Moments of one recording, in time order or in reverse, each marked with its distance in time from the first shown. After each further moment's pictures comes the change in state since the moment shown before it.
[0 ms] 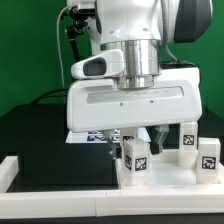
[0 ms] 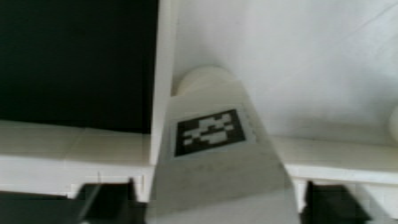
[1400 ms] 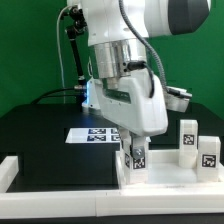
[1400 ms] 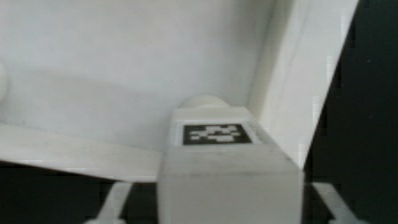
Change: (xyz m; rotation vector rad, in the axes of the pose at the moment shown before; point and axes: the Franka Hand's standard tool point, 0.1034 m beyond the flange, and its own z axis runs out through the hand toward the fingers) arm -0.005 0.004 -0.002 0.049 -0.080 1.501
